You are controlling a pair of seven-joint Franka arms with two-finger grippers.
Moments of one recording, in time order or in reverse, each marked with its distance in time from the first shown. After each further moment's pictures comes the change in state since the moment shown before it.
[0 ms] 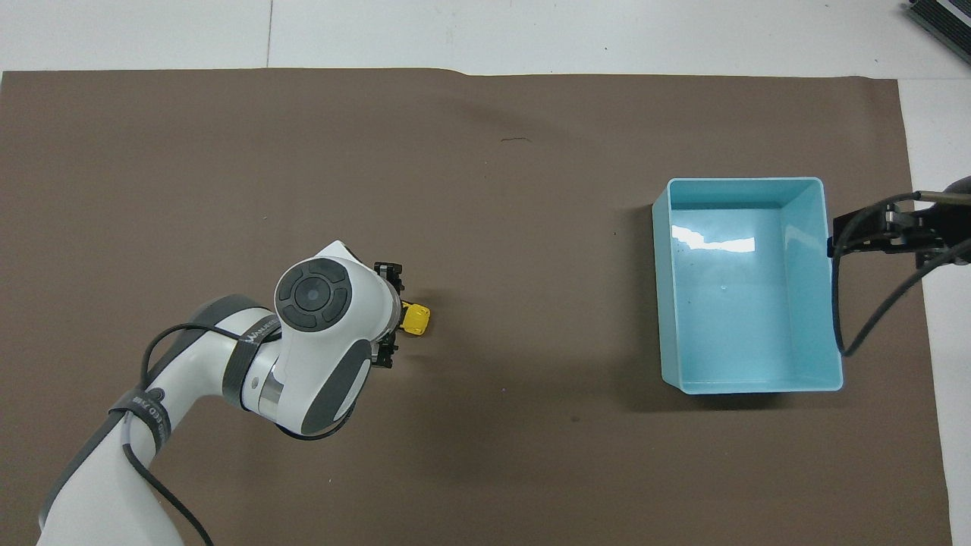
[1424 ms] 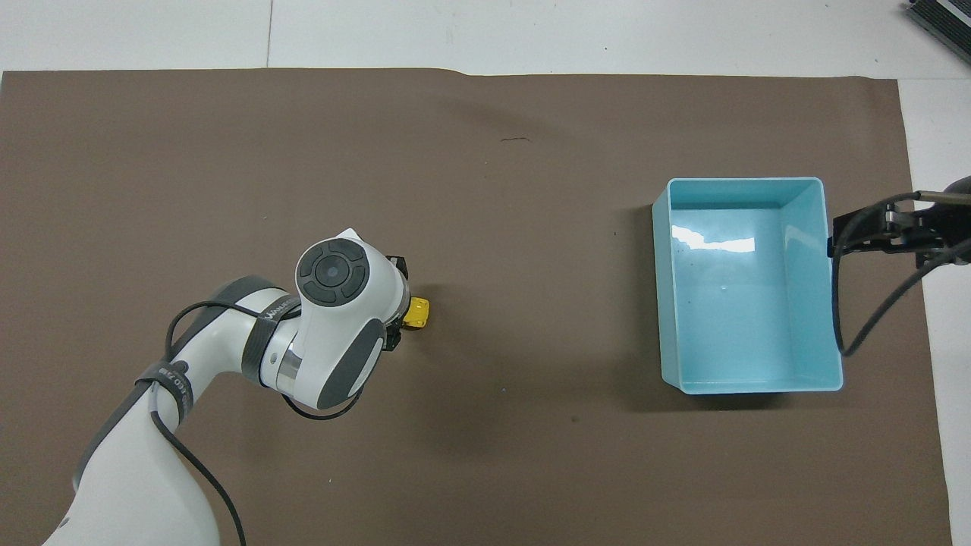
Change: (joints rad) left arm -0.002 0.085 0.005 0.088 0.012 -0.034 0.005; right arm 0.000 0.000 0.000 0.000 0.000 0.000 0.000
